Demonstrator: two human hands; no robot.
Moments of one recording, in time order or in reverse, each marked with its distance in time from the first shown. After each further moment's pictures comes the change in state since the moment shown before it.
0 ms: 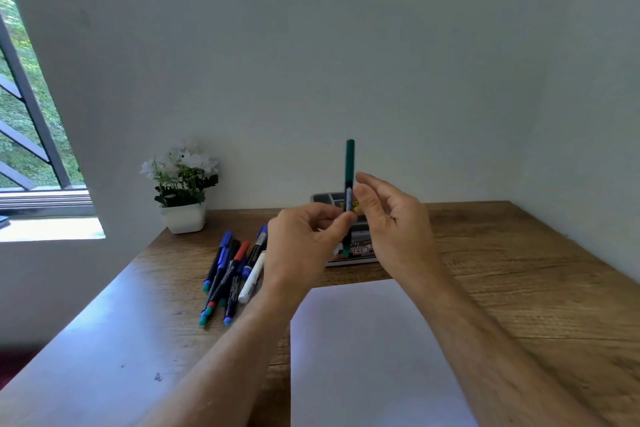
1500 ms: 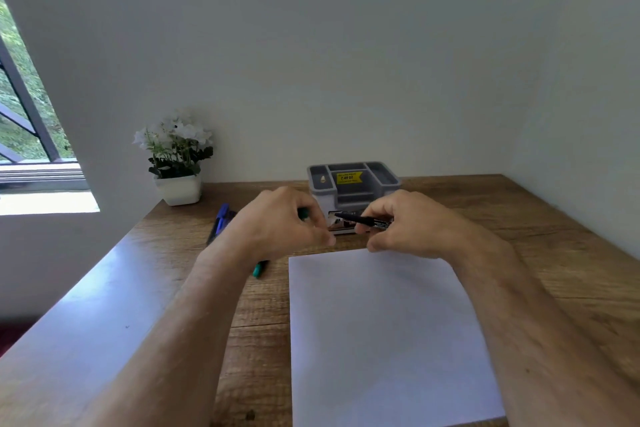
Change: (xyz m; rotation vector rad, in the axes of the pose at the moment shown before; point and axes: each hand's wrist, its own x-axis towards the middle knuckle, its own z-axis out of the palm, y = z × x) left_hand 0.011 0.000 -0.046 0.539 -0.538 -0.098; right_hand -0.001 -0.003 -0.042 -0.554 -0.639 0.298
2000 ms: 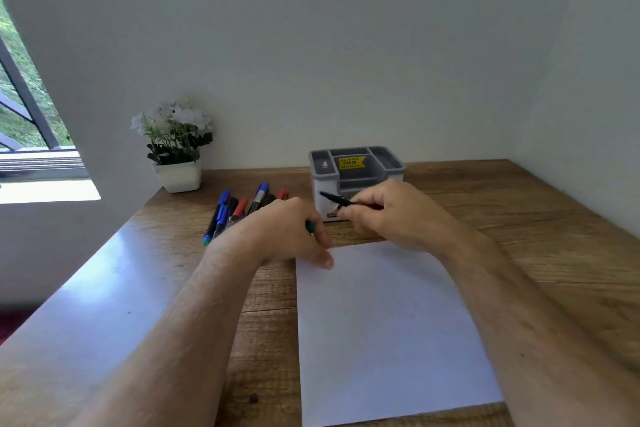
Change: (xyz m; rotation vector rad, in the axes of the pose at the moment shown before) left_hand 0.011 -0.010 0.020 0.161 -0.305 -0.138; right_hand 0.006 -0.003 0.023 0.103 0.079 -0.165
